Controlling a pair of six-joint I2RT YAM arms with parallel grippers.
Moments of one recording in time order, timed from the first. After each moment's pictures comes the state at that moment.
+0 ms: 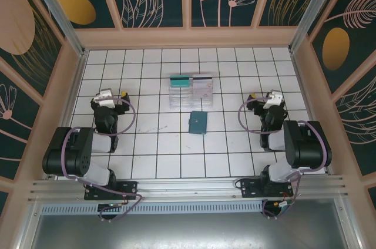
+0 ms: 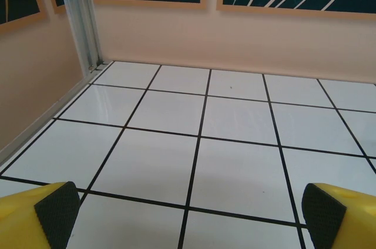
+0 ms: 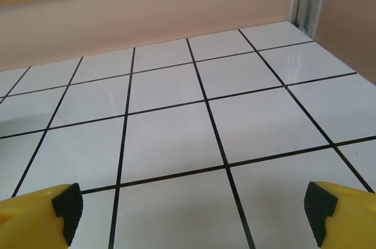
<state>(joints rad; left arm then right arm) -0.03 1.51 0.24 1.14 -0.17 -0.08 -0.02 1.54 0.21 1.12 0.04 0.13</state>
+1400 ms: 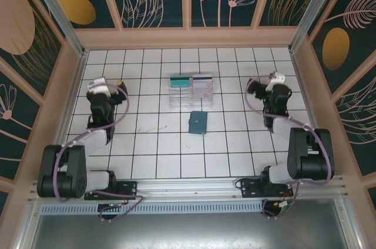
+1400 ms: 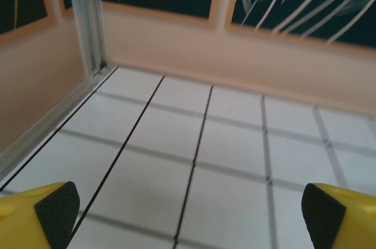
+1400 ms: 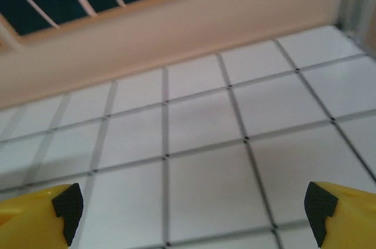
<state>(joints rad) -0.03 1.27 0.49 0.60 -0.18 -0.22 -0.04 1.42 0.60 0.54 -0.12 0.25</state>
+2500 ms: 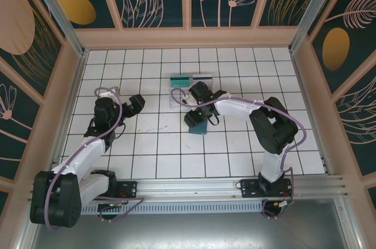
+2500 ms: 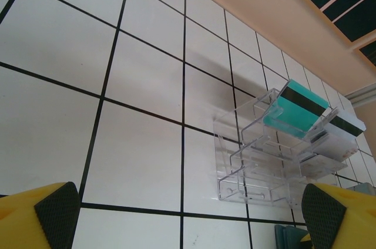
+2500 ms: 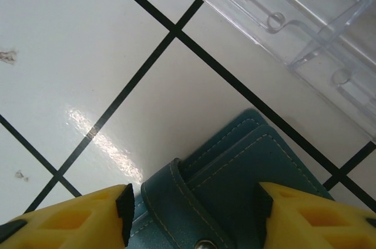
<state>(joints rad) -0.13 1.07 0.42 0.21 0.24 -0.65 0.73 1.85 1.17 -0.49 -0.15 0.00</state>
